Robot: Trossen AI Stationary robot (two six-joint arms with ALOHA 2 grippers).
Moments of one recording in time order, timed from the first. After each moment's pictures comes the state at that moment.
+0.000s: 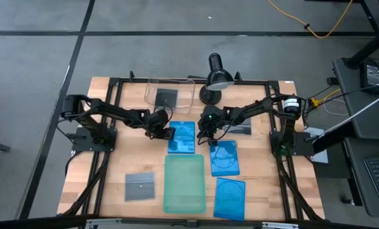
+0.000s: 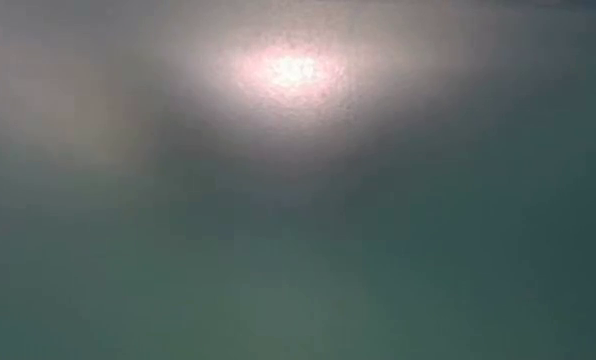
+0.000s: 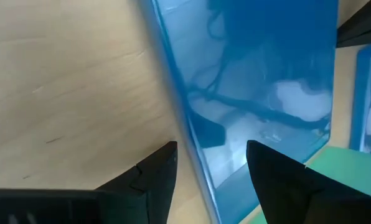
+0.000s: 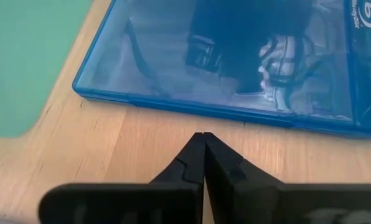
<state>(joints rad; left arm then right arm) 0.18 1.56 0.60 -0.01 0.22 -1.19 -0.23 1.91 0.86 0.18 -0.44 -0.24</state>
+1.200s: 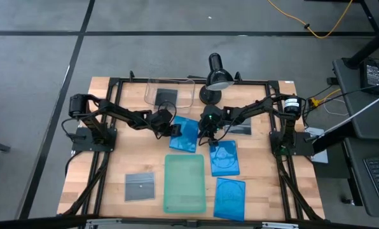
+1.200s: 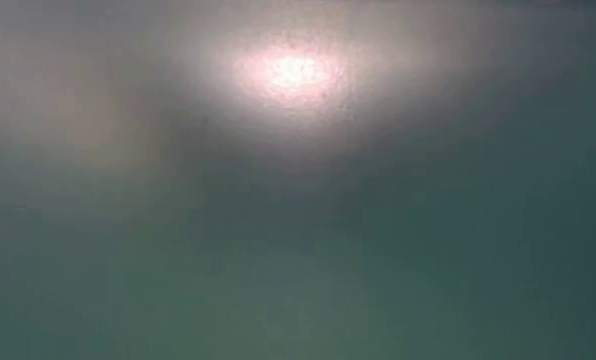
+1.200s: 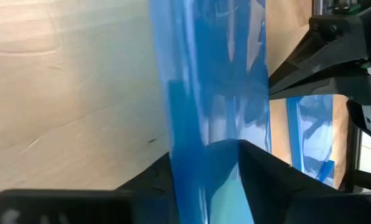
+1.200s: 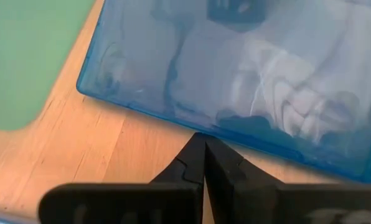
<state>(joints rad) 0.18 1.64 0.60 0.31 0.15 -1.24 -0.23 1.91 0.86 0.18 -0.44 -0.26</state>
